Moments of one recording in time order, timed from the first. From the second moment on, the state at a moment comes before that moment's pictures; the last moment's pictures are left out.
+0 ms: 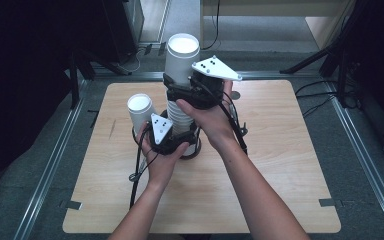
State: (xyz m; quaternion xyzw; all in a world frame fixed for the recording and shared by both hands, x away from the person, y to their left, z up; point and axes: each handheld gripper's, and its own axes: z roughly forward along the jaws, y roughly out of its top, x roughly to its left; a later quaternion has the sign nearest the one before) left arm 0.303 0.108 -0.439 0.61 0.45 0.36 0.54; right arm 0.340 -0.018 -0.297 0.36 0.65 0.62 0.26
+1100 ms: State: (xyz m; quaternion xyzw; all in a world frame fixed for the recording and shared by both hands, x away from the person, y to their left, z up) left arm 0.302 0.109 -0.439 0.61 0.45 0.36 0.54; right arm 0.330 -0.013 -0.261 0.36 0.62 0.63 0.30
